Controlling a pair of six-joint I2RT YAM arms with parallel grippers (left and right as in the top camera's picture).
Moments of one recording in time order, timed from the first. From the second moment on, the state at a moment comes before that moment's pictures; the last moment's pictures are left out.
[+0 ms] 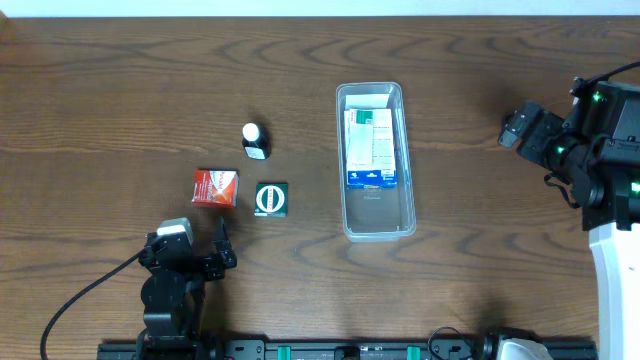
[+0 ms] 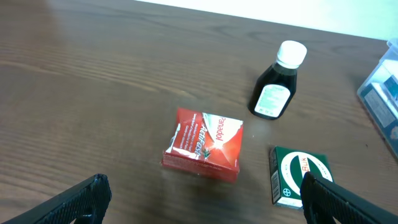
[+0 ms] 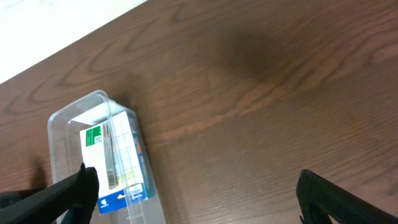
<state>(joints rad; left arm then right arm) -0.02 0.01 0.14 -0.50 -0.09 -0.16 -0.13 1.21 1.28 -0.89 -0.10 0.39</state>
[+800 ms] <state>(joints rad) -0.02 1.13 1.04 -0.59 0.14 -0.25 -0.13 1.22 1.27 -0.89 -0.10 0.39</state>
